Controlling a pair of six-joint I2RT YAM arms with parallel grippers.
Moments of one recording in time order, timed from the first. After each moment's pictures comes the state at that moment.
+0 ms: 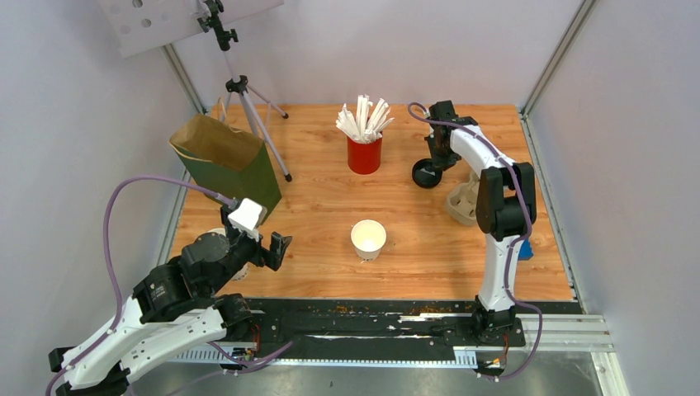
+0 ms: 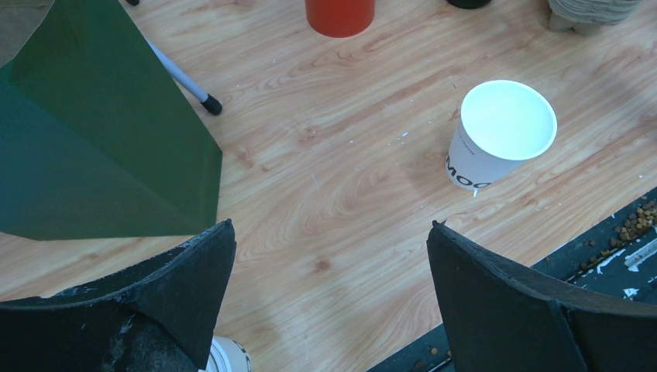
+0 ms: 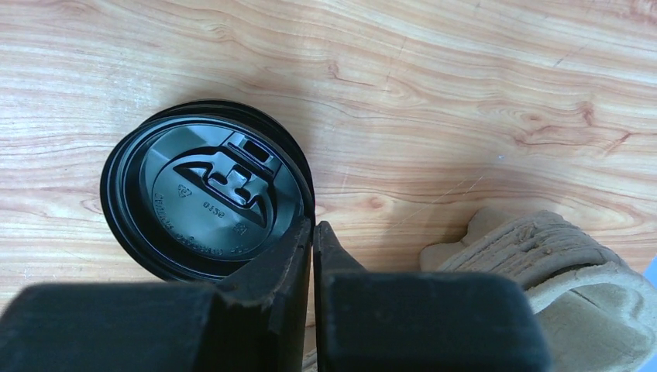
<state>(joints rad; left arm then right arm) -0.98 0.40 0.80 -0.74 -0.44 -0.13 0.19 2.11 1.75 -0.78 0.19 -0.04</state>
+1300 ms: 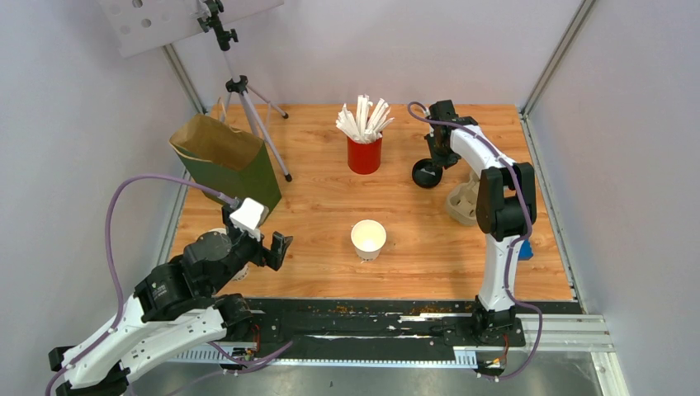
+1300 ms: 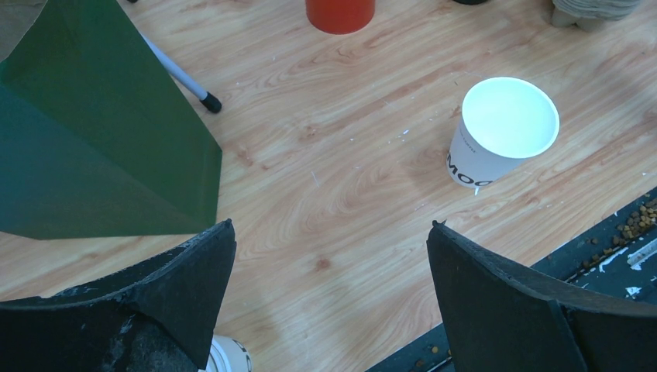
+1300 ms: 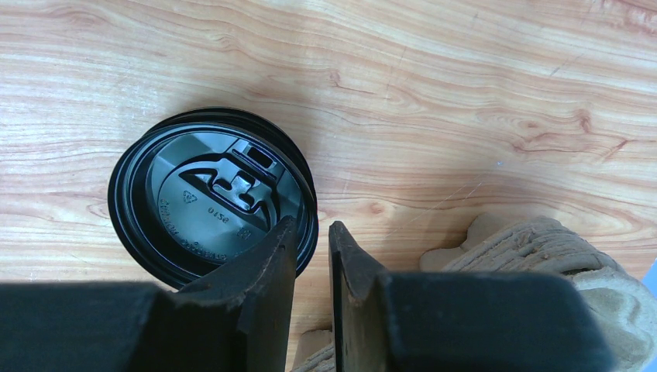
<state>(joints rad) -0.98 0.41 0.80 -0.74 -0.44 -0.13 0.19 2.11 1.75 -0.77 0.18 -0.04</state>
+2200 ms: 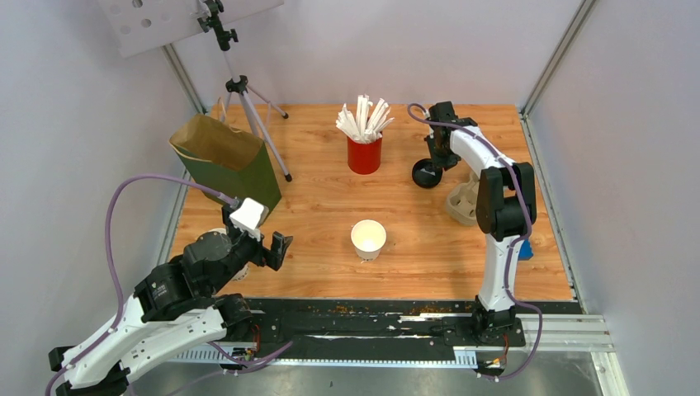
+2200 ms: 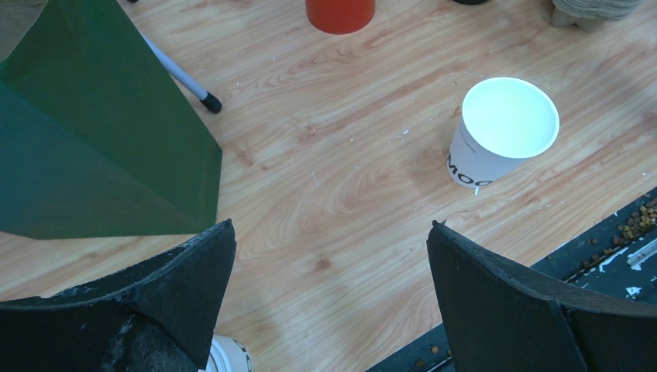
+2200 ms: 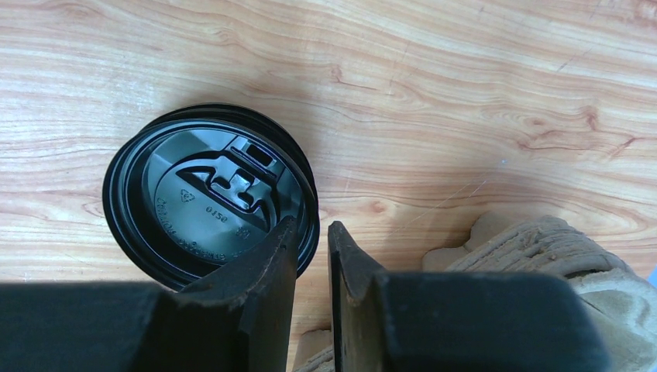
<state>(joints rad) -0.98 0.41 0.80 -0.74 -0.44 -0.13 0.19 2.11 1.74 -0.76 0.18 -0.04</state>
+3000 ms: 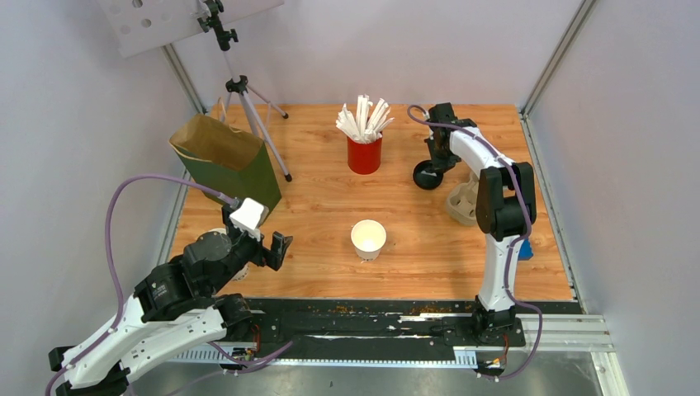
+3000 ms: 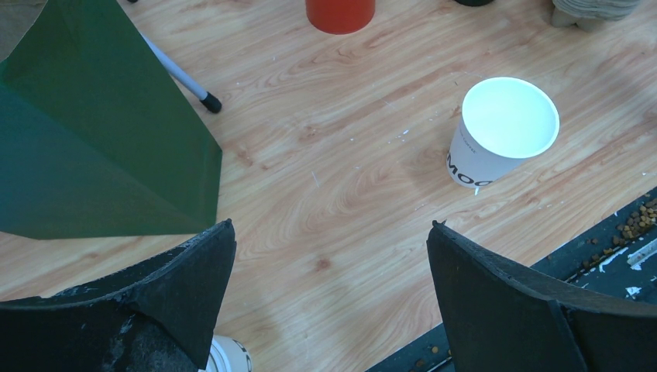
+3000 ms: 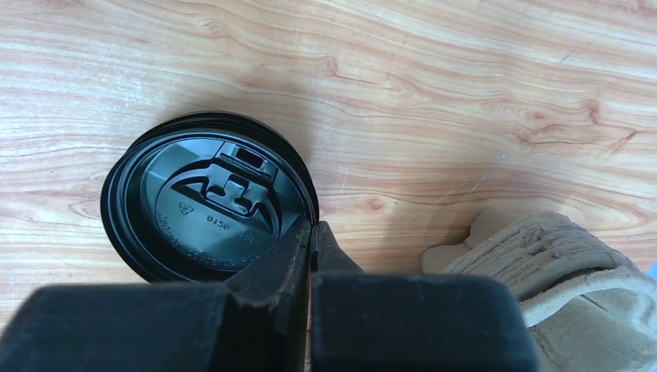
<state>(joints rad) -0.98 0.41 0.80 -0.74 -0.44 -0.13 0.19 2.11 1.72 -0.76 0.19 -0.04</state>
